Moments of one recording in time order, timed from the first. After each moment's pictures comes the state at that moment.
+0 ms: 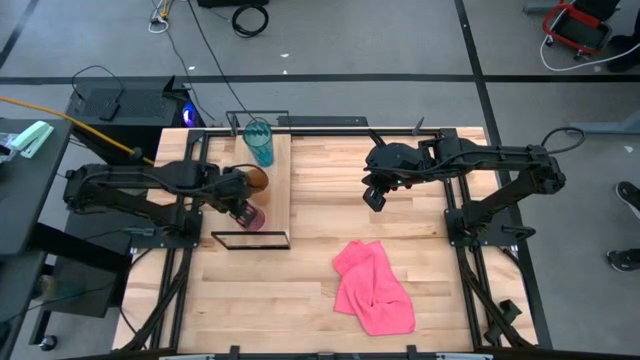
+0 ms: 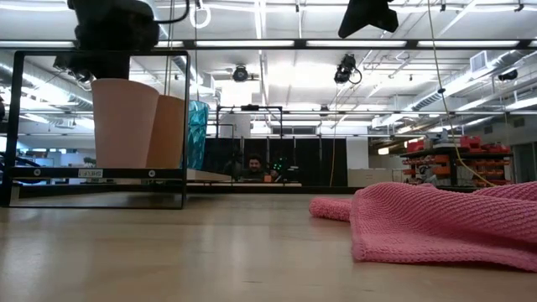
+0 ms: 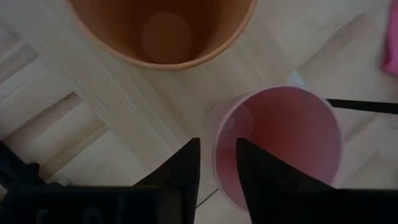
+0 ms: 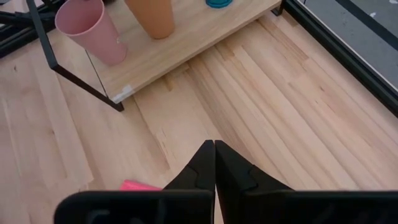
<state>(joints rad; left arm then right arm) 0.04 1.12 1.02 -1.13 -0.10 -0.86 0.00 1.35 1.45 -1.00 0.22 0.51</state>
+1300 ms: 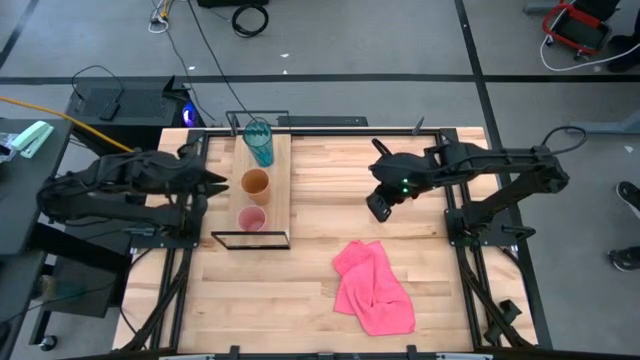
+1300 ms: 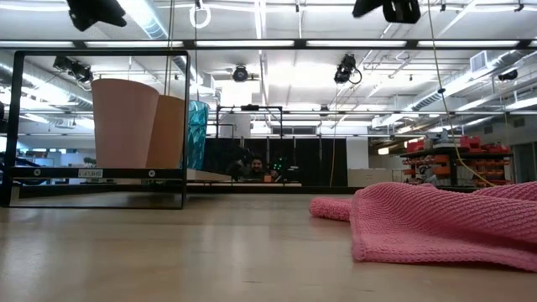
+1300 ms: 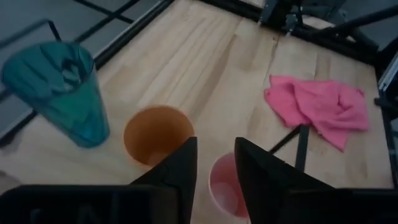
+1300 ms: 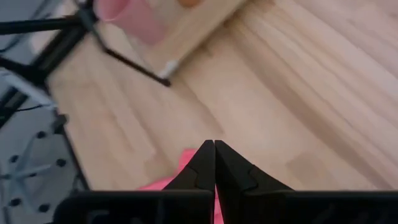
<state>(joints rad) 0.04 0.63 1.02 -0.97 -0.23 -0.33 0.07 1.32 1.45 -1.04 0.08 0.79</state>
